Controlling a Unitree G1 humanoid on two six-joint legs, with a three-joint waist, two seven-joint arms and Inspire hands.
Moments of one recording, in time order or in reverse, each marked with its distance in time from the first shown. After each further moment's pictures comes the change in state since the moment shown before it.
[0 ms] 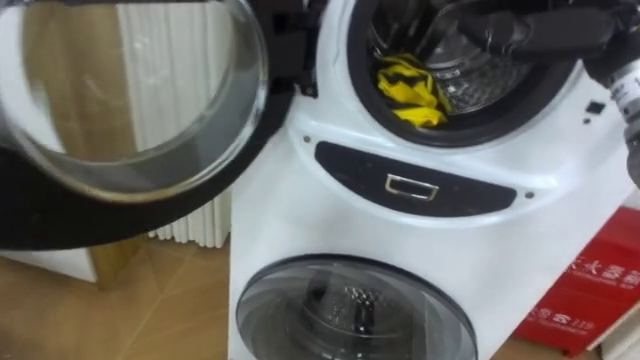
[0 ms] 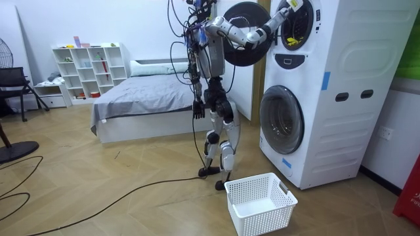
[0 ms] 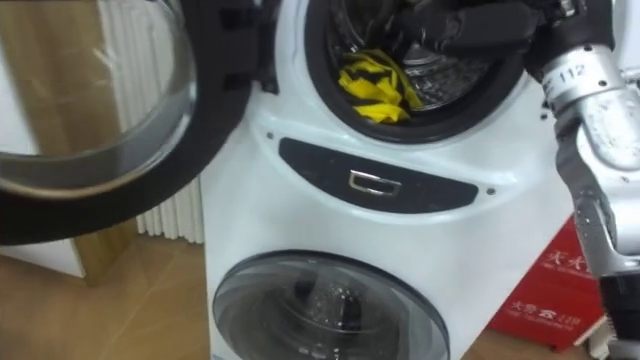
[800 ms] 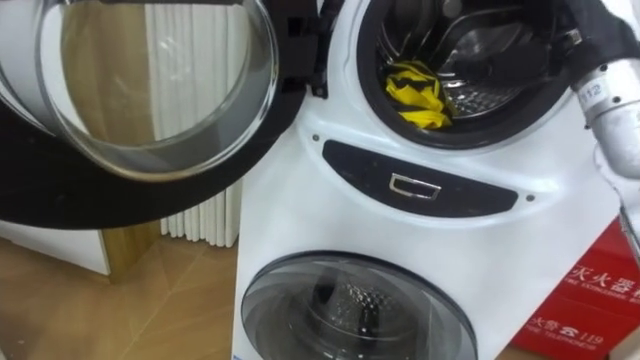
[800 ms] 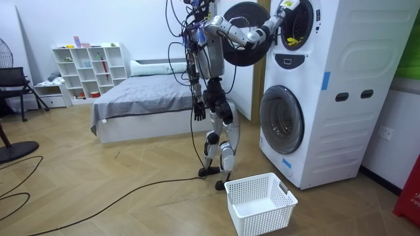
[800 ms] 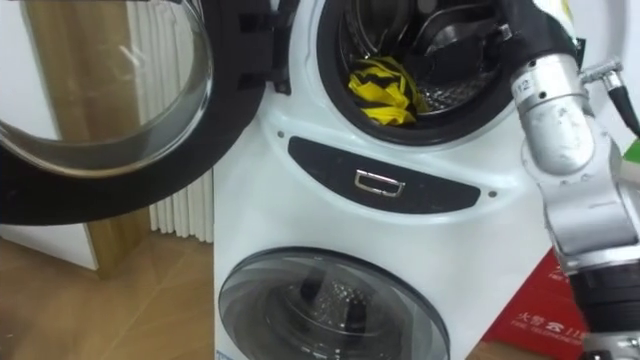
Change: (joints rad) left arm -0.033 0.012 -0.051 0.001 0.001 -0.010 -0.067; right arm -0.005 0.046 0.090 -0.030 -0.624 0.041 -0.146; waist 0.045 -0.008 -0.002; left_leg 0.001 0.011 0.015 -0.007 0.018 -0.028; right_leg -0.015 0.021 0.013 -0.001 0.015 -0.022
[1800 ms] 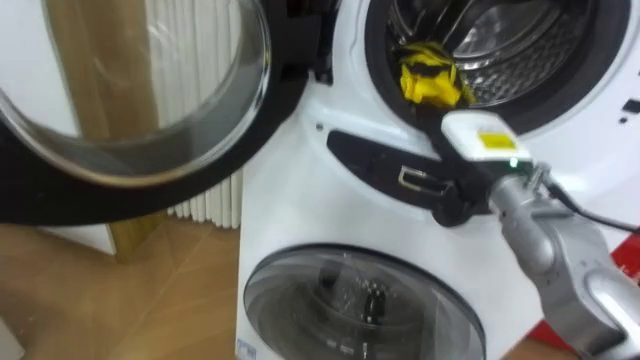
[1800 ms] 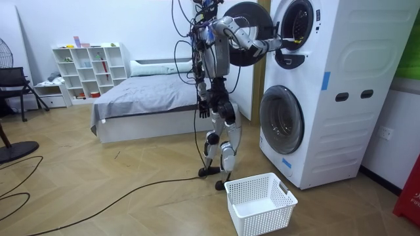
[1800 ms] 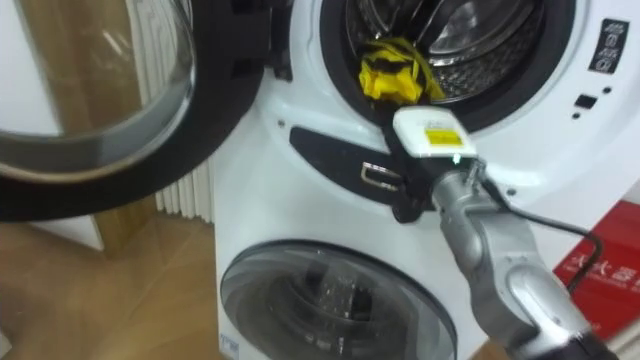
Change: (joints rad) left arm -0.084 0.052 -0.055 0.017 0.009 -0.037 0.000; right arm 0.197 0.017 0.322 -0.177 -0.424 0.285 0.245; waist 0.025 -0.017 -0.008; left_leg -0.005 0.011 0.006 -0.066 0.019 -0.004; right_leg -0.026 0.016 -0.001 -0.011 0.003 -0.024
